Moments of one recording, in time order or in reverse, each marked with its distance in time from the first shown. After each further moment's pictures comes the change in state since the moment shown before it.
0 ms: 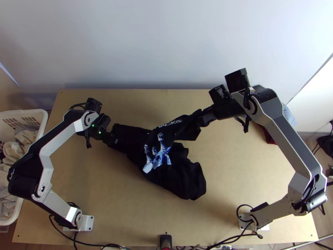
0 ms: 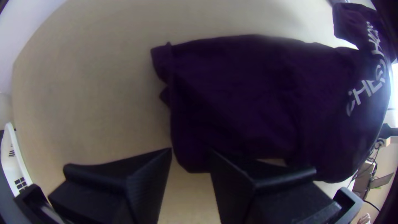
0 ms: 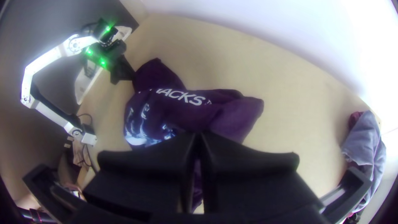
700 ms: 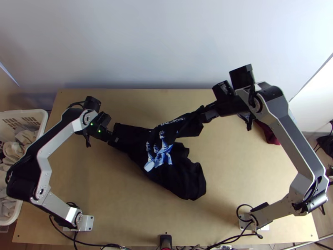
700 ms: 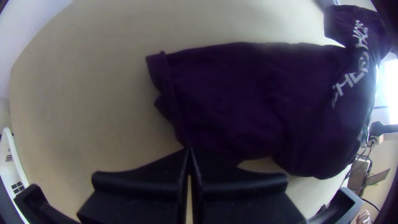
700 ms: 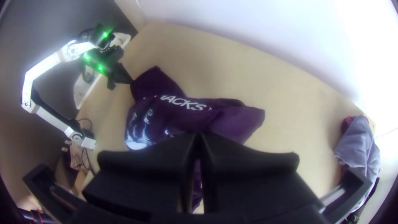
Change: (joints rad) left arm -0.003 -0.027 0.023 -0.025 0.057 0.002; right arm -0.011 -0.003 0.060 -0.023 0.012 -0.001
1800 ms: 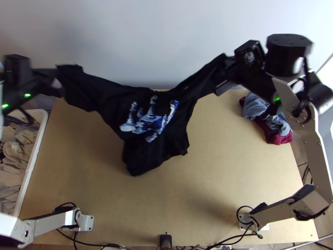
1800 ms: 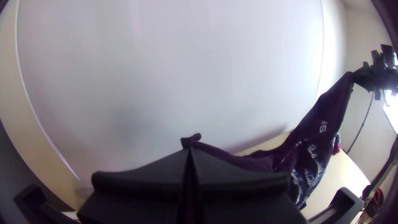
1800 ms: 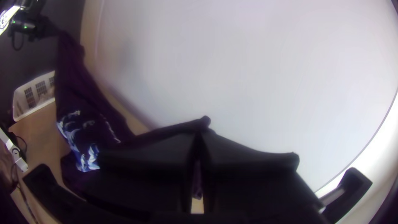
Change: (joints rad) left arm 0.208 -0.374 0.629 -0.008 0.070 -0.039; right arm 0.154 -0.024 0.478 0.107 0.574 -0.261
